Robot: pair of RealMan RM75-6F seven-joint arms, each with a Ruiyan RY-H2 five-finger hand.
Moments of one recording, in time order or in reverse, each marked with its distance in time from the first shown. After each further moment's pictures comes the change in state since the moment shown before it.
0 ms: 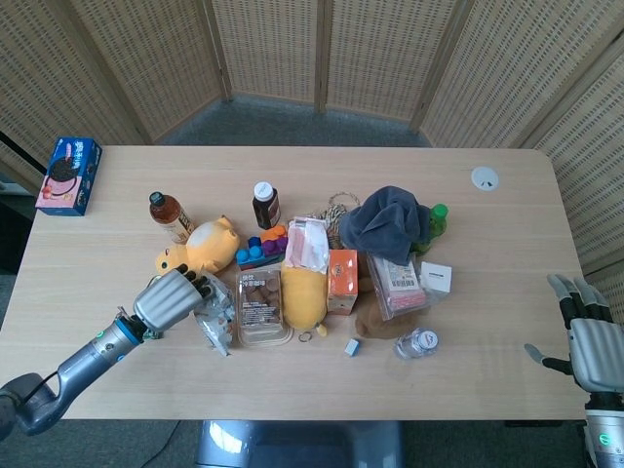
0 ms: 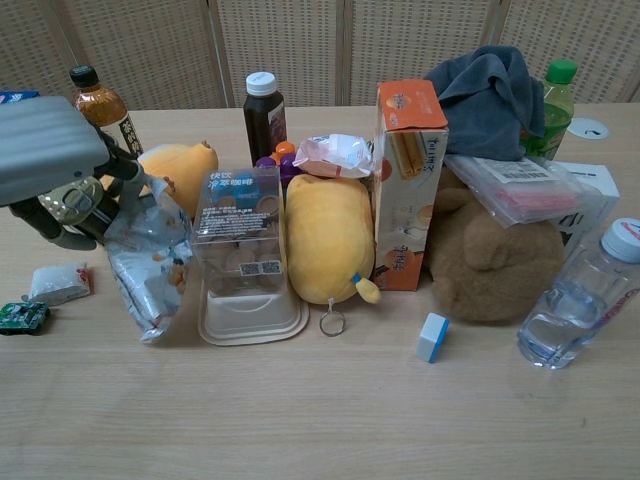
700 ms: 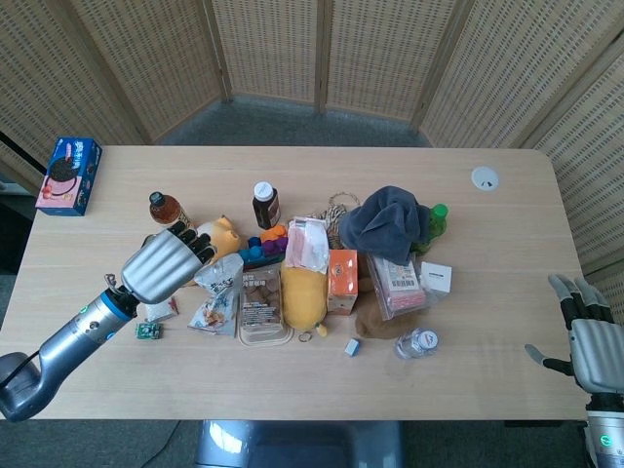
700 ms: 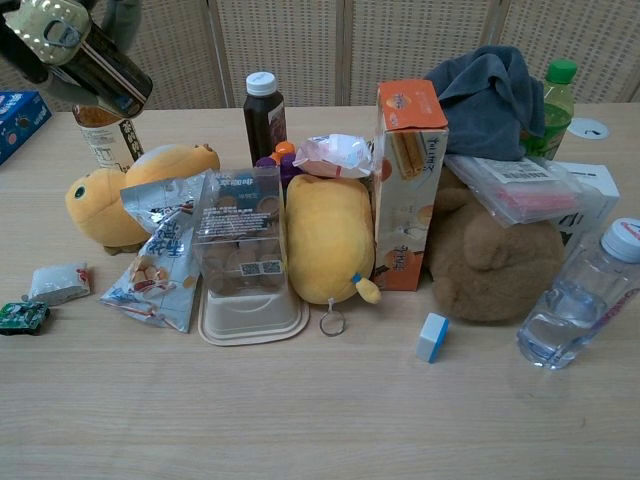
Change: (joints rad) left arm -0.071 0.246 -0.150 -0.322 -0.063 0.008 0.116; right arm -0.002 0.007 0.000 -0.011 0.000 0.001 0.004
